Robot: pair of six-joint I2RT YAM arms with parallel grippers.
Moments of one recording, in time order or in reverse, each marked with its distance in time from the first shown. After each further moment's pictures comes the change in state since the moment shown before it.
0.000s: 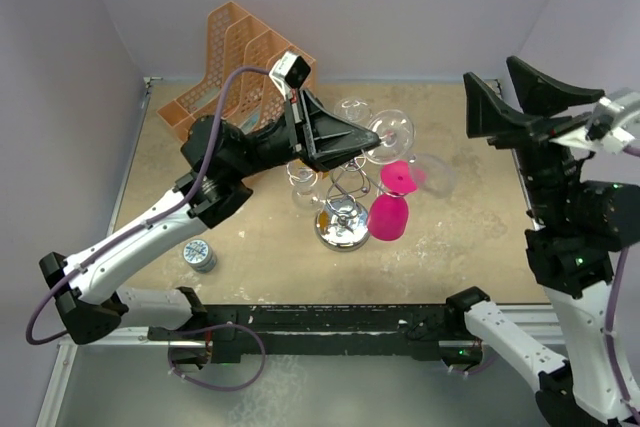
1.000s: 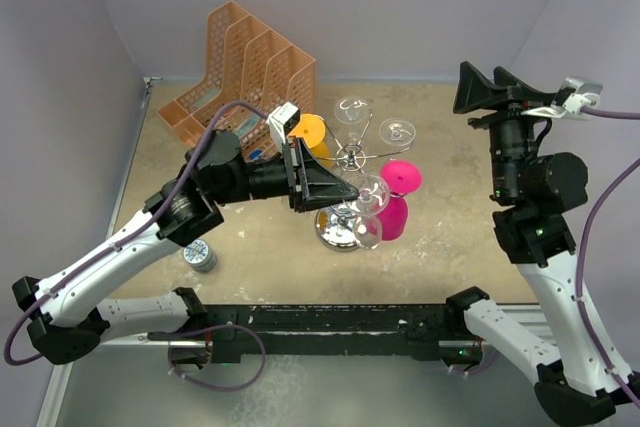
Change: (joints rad) left arm 0.000 -0.185 -0.124 -0.563 0.014 0.192; right arm 0.000 0.068 -0.166 0.068 0.383 0.168
